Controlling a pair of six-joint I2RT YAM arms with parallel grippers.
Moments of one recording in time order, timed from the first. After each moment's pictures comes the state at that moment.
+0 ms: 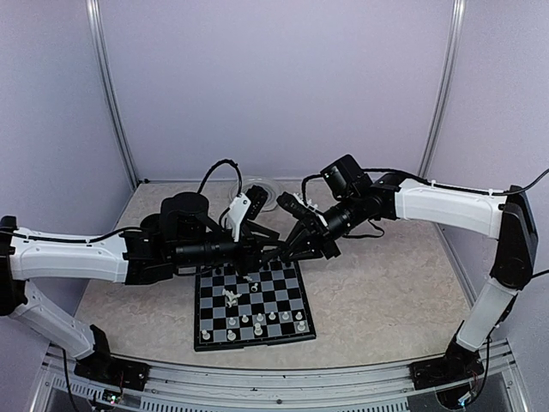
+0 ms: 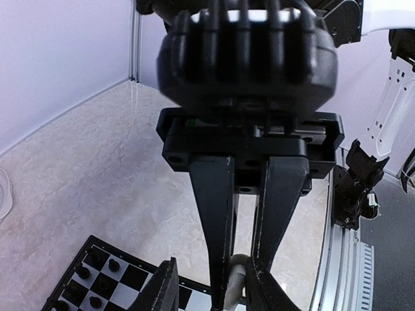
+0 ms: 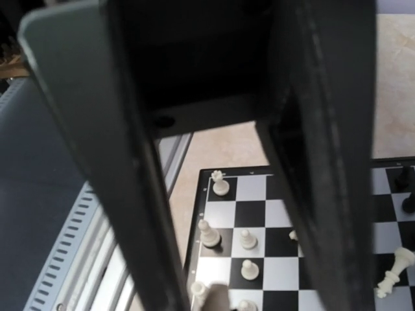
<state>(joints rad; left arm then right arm) -1.03 1.38 0.88 0.26 0.12 -0.12 0.77 1.70 1.37 -0.51 -1.01 -0.55</state>
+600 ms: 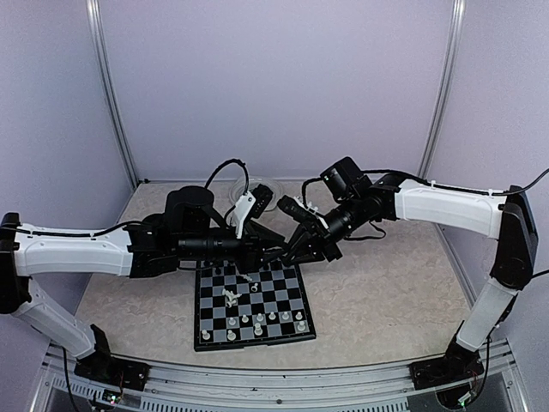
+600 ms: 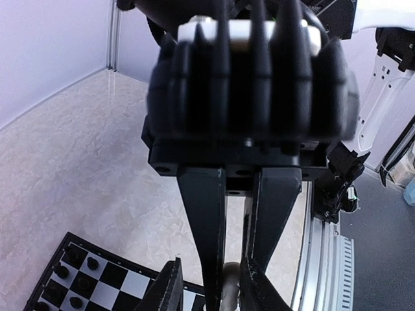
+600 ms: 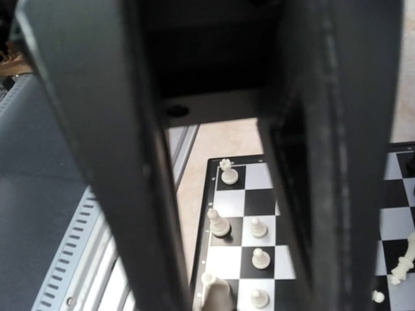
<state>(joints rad) -1.00 1.43 0.94 0.21 0.25 -0.15 0.77 1.70 1.37 -0.55 -1.02 -0.56</state>
